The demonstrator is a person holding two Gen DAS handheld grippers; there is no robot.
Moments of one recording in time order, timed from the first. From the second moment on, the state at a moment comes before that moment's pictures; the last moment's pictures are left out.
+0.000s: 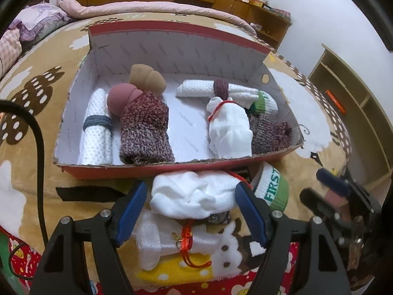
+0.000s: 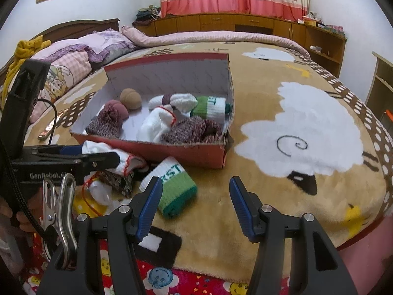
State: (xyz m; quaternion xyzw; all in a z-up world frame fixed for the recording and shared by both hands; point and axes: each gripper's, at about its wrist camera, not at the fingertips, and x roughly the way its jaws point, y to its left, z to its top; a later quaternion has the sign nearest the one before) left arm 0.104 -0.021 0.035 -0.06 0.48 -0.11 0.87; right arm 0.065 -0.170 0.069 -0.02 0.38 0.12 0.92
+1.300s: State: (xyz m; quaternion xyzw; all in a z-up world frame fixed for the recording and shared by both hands) left arm 0.085 0.005 0.050 -0.10 0.45 -0.14 0.88; right arm 0.074 -0.149 0.043 -0.01 0.42 0.14 0.90
